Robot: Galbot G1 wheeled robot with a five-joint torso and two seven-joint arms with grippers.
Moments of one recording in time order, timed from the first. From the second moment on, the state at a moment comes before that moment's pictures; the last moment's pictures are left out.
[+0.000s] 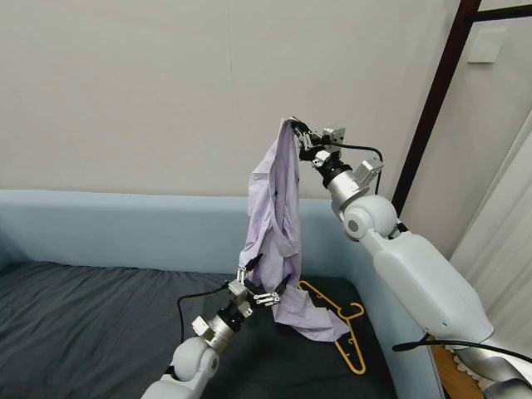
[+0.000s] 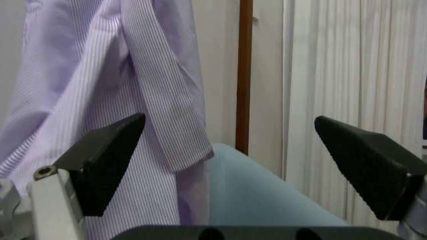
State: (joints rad) left arm 0.92 -1.34 -0.13 -1.40 -0.47 -0.51 0.47; right arm -0.21 1.11 -0.11 1.55 0.83 0.08 -0.01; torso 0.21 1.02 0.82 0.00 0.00
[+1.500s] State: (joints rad) left arm 0.73 -1.35 -0.20 -1.19 -0.48 -0.53 0.28; right arm -0.28 1.08 -0.09 1.59 0.81 0.09 -0.04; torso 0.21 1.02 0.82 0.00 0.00
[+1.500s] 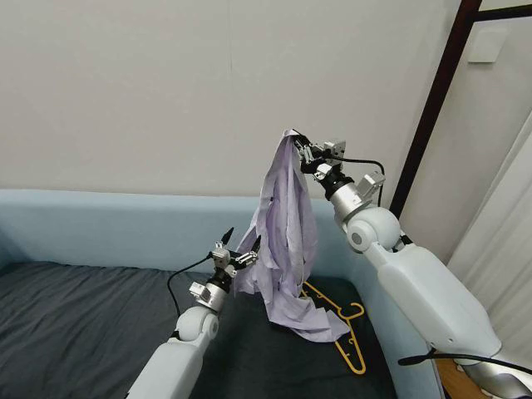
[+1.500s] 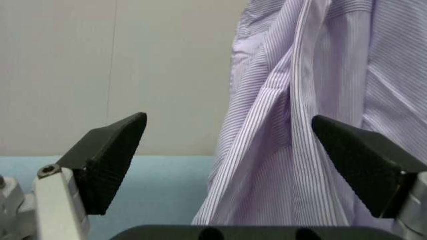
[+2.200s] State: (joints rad) left arm 0.76 -1.39 -0.18 -1.18 -0.36 -0.60 0.28; right arm -0.29 1.09 -0.10 1.58 0.79 0.09 -0.04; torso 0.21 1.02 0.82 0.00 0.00
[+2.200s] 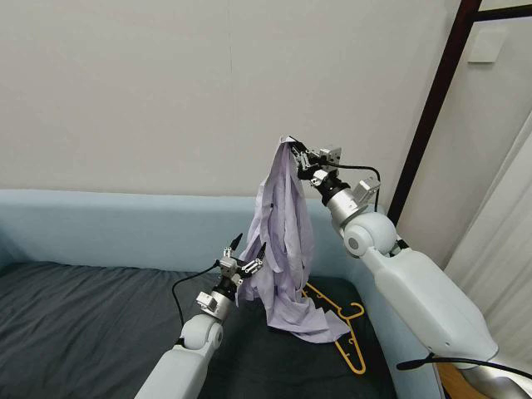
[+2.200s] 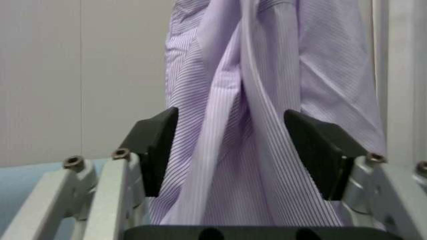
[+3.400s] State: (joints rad) left arm 0.69 -1.12 -0.15 -1.46 -0.66 -0.54 0.39; right arm -0.31 1.06 -0.05 1.56 0.74 0.05 0.03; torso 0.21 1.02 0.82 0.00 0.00
